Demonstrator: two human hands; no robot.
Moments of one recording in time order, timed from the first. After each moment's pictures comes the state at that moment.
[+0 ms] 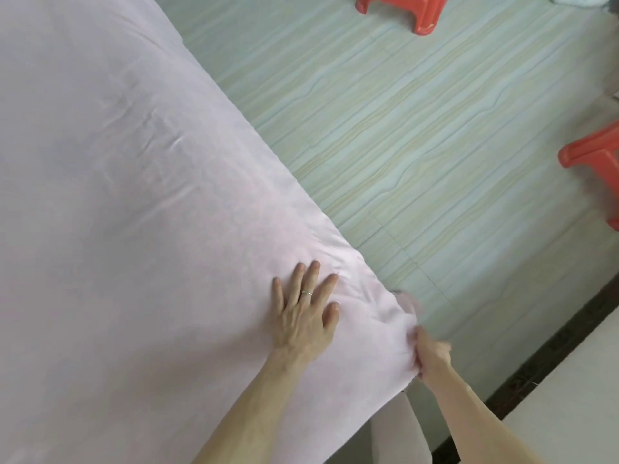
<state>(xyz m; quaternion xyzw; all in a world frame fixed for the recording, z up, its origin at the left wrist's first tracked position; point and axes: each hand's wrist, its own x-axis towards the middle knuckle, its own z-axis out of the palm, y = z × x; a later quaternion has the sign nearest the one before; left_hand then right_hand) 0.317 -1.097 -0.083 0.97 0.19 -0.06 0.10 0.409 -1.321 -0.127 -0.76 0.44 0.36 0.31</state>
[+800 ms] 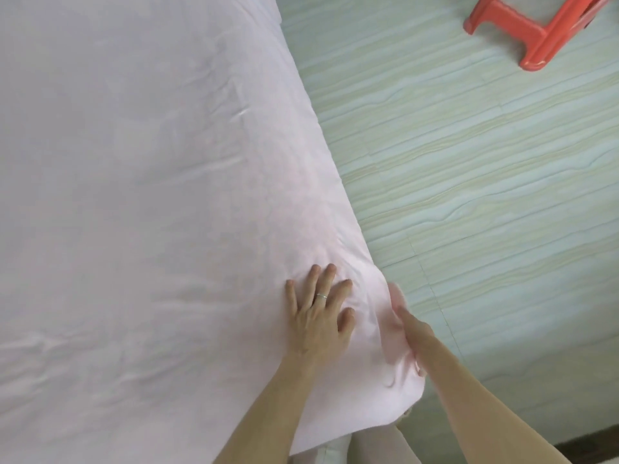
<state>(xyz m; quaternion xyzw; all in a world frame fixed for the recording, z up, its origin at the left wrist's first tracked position) 0.345 -1.140 -0.083 0.93 0.36 -0.04 0.10 0.502 -1.276 -0.160 -0.76 0.25 0.53 0.29</state>
